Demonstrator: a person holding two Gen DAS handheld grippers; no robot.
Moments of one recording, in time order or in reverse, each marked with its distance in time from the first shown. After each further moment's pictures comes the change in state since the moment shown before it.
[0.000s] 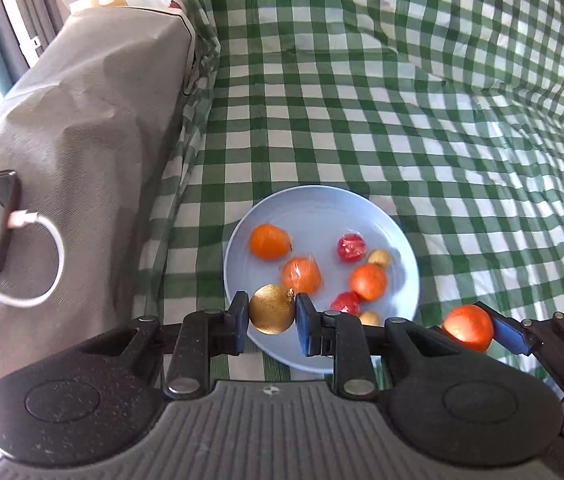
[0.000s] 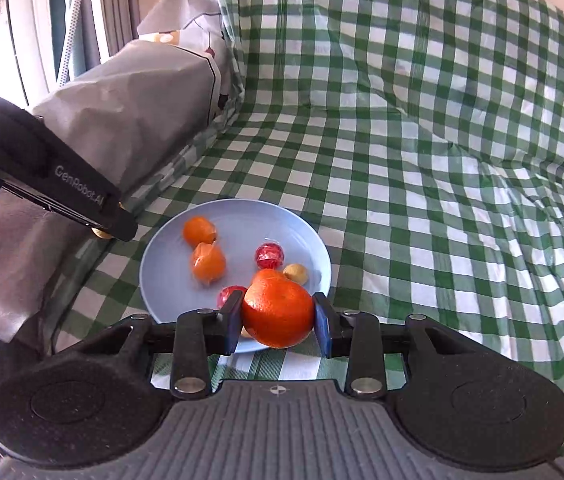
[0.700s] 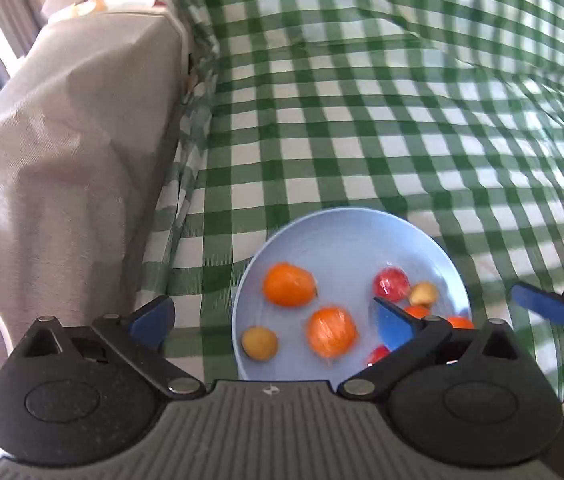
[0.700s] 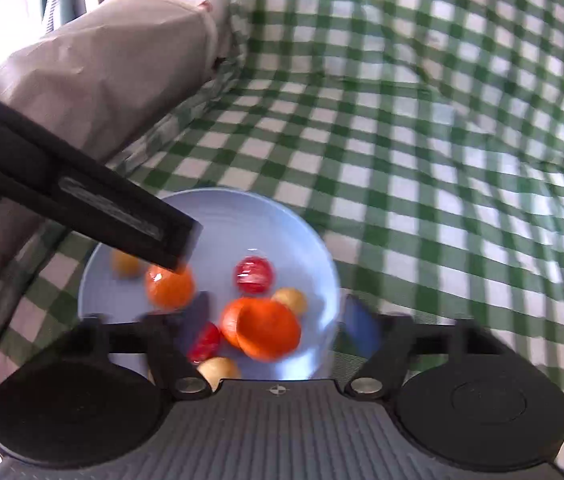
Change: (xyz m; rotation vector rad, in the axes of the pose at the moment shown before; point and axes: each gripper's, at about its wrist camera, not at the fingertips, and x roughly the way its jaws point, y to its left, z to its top) left arm 0.052 -0.008 0.025 0.080 0.001 0.073; right arm 0.085 -0.008 0.026 -0.051 0.084 -0.002
